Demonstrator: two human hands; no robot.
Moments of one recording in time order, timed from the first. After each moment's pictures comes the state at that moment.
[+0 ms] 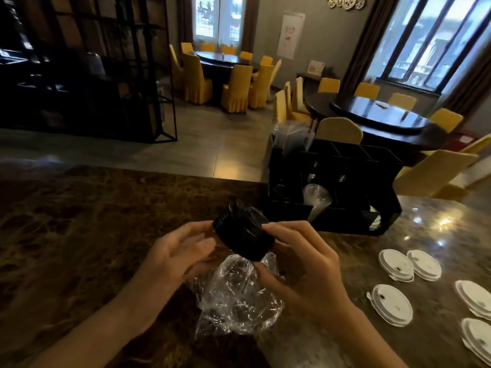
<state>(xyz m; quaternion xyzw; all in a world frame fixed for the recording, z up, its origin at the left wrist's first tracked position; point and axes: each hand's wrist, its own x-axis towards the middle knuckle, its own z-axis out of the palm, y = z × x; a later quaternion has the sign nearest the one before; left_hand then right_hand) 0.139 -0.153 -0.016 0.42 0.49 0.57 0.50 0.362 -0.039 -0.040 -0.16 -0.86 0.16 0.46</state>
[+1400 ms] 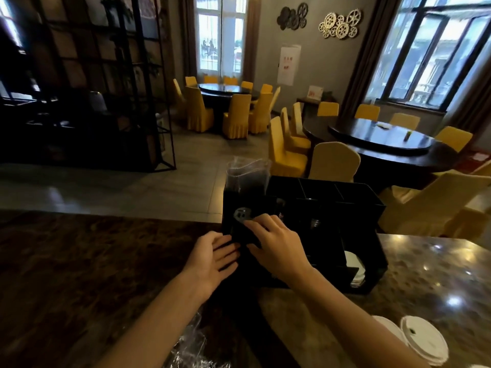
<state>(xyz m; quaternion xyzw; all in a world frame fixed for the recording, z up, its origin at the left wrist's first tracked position) 0.241 0.109 -0.037 0.08 0.51 0.61 0.60 0.385 0.211 -0.056 -0.30 -0.92 -0.09 0.24</state>
